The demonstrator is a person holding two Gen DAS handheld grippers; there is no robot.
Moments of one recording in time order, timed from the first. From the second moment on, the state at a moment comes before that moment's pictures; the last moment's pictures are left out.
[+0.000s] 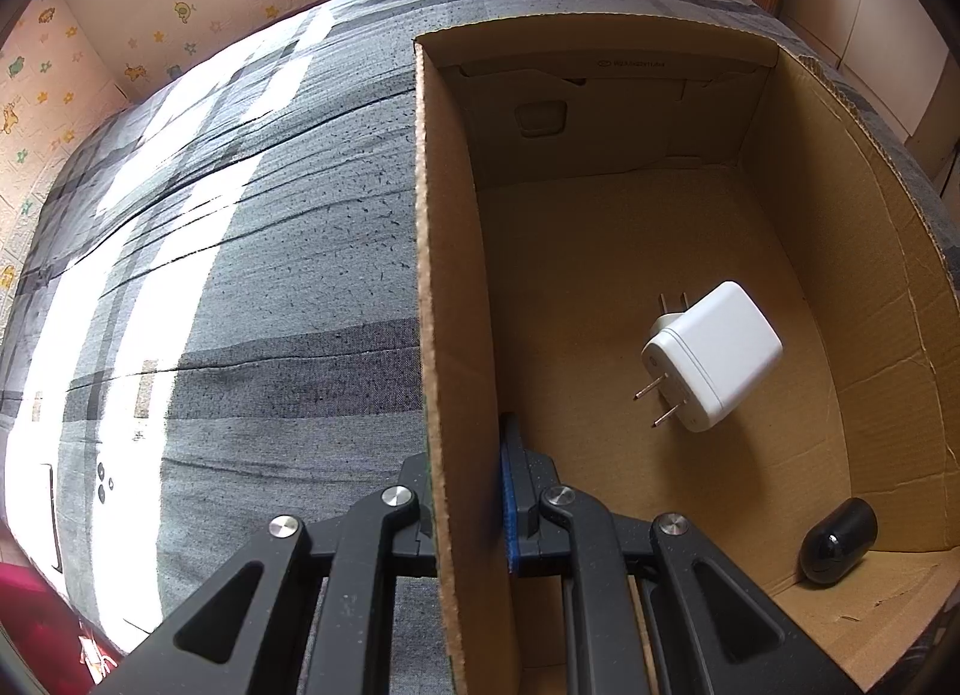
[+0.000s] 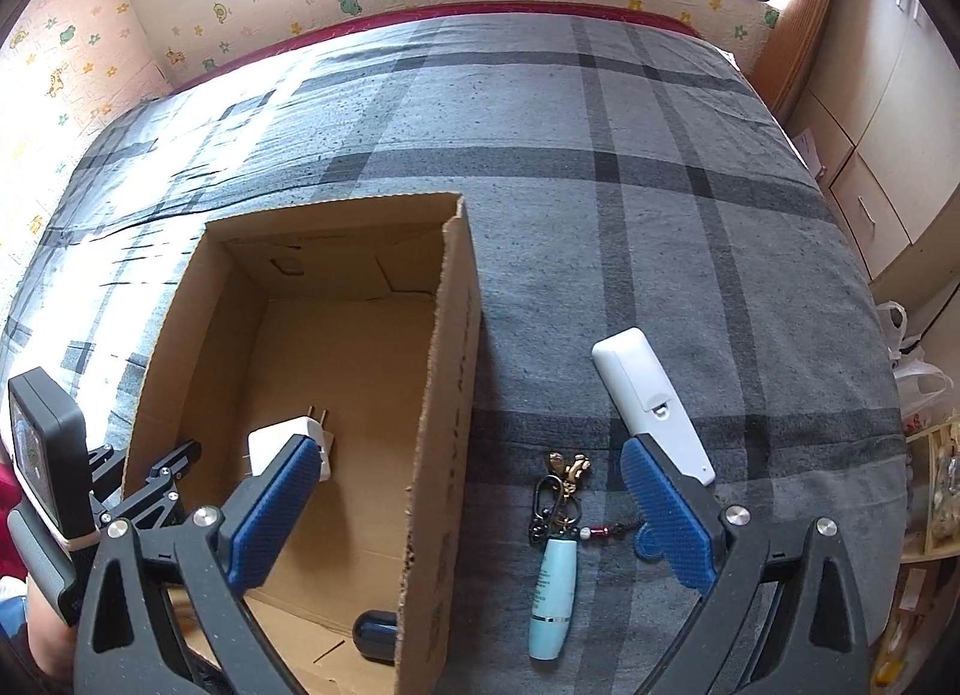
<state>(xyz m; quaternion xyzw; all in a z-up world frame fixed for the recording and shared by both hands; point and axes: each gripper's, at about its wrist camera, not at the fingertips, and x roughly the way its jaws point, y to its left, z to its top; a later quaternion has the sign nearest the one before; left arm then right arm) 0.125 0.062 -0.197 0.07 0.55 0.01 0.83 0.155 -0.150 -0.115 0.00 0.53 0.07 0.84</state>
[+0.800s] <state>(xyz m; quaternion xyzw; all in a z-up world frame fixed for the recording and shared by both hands) 0.125 0.059 -0.198 0.08 0.55 0.01 0.83 0.114 -0.227 -0.184 0.02 0.57 0.00 0.82</state>
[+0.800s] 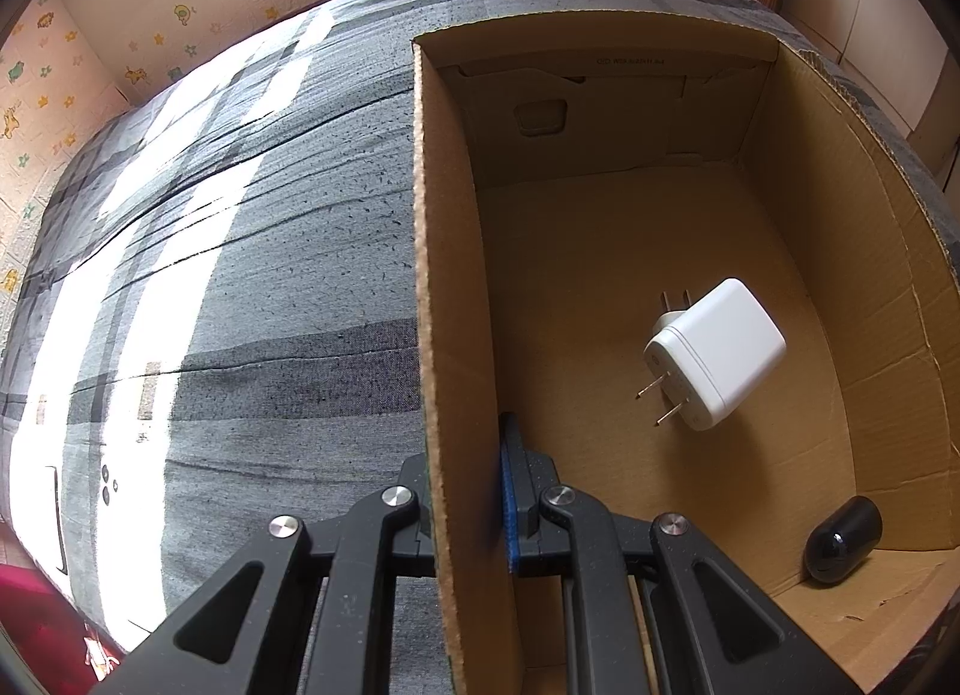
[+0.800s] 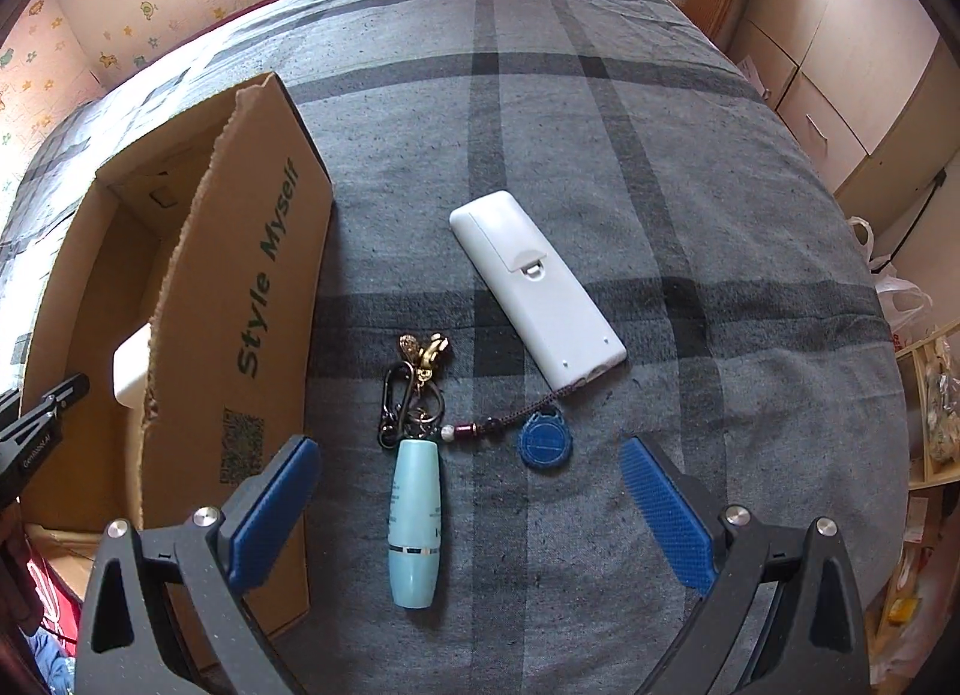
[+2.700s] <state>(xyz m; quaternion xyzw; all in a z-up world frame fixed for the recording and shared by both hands) 0.126 0.058 -0.199 0.08 0.55 0.01 0.83 0.102 -0.202 -0.206 0.00 0.60 0.03 0.80</state>
